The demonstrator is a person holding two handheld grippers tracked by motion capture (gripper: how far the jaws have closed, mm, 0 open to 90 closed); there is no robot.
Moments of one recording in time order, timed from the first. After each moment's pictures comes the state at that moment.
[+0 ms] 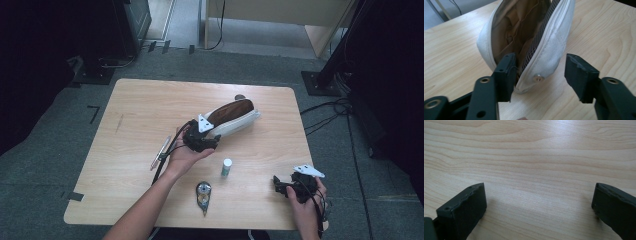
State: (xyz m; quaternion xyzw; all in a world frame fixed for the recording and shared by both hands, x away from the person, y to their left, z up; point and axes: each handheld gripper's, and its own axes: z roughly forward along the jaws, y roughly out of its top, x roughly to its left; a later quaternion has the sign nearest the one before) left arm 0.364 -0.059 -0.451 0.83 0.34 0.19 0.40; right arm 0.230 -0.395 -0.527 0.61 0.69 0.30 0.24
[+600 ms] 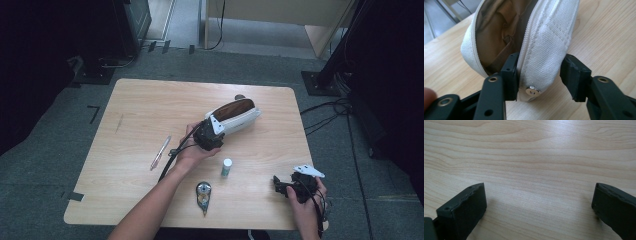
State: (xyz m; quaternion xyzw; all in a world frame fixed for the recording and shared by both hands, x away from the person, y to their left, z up) left arm 0.377 -0.088 -0.471 0.85 0.30 0.26 0.35; right arm 0.231 -0.396 -0.527 0.61 0.69 0.30 0.24
